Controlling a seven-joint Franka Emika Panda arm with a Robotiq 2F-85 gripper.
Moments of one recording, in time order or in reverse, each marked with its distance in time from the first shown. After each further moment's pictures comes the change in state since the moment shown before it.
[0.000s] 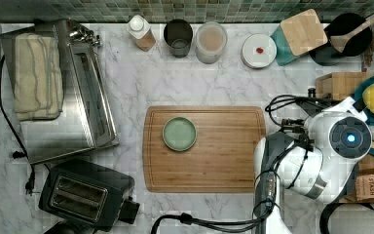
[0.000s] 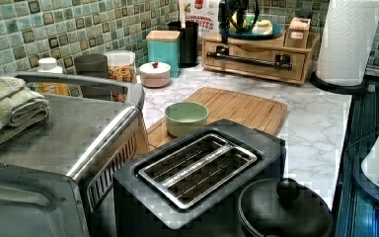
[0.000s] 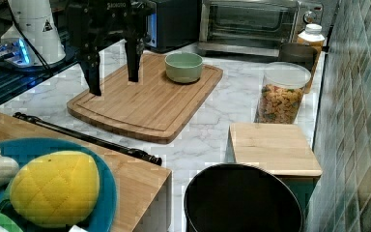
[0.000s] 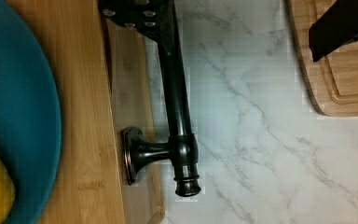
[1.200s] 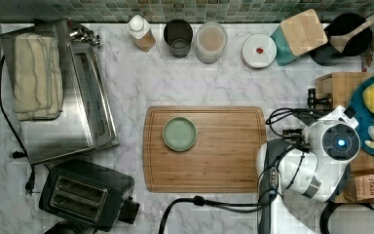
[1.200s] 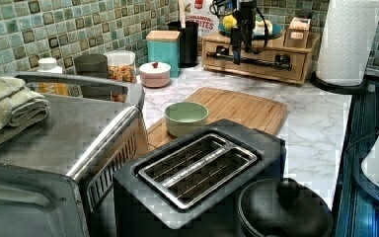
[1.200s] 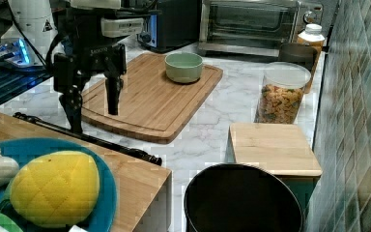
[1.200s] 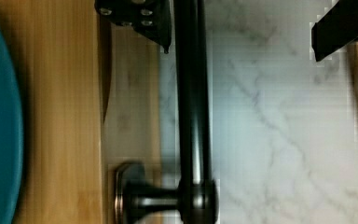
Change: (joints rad) arm -0.018 0.114 -0.036 -0.051 -0.052 0.155 -0.073
